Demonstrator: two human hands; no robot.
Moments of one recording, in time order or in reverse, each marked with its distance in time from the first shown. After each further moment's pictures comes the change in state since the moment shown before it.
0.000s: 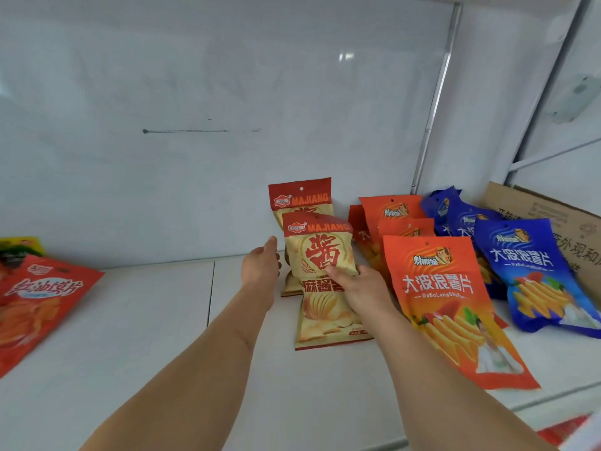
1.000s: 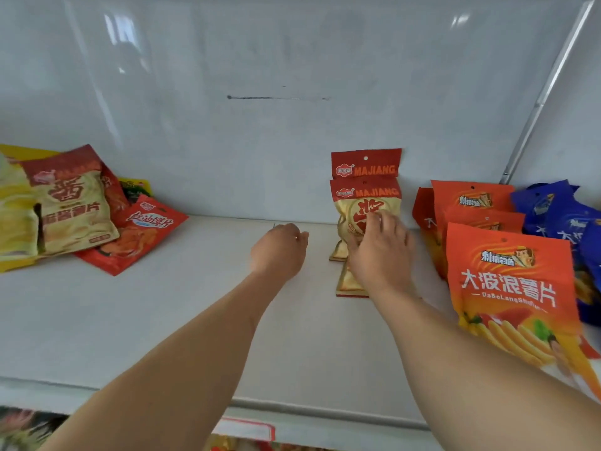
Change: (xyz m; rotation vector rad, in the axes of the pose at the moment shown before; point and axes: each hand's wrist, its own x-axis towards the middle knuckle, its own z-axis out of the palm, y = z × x) left_hand -0.052 0.004 -0.056 1.154 0.240 0.397; right_hand 0.006 -0.009 0.043 -0.854 0.296 -0.739
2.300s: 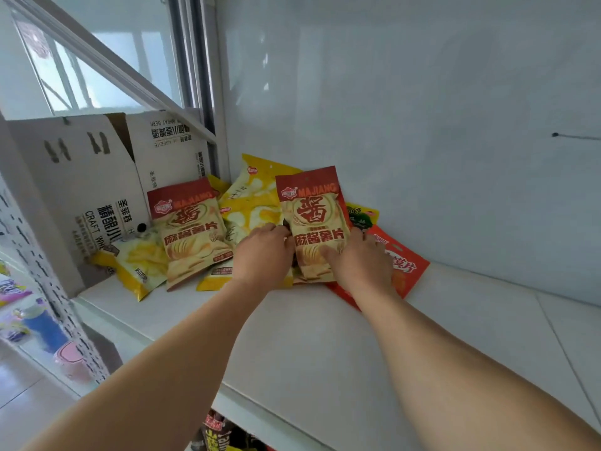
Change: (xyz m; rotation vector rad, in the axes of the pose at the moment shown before) left_hand 0.032 -0.415 -0.213 0.282 0.319 -0.120; right_hand -0.020 -0.471 0.109 0.213 -0.517 -0.162
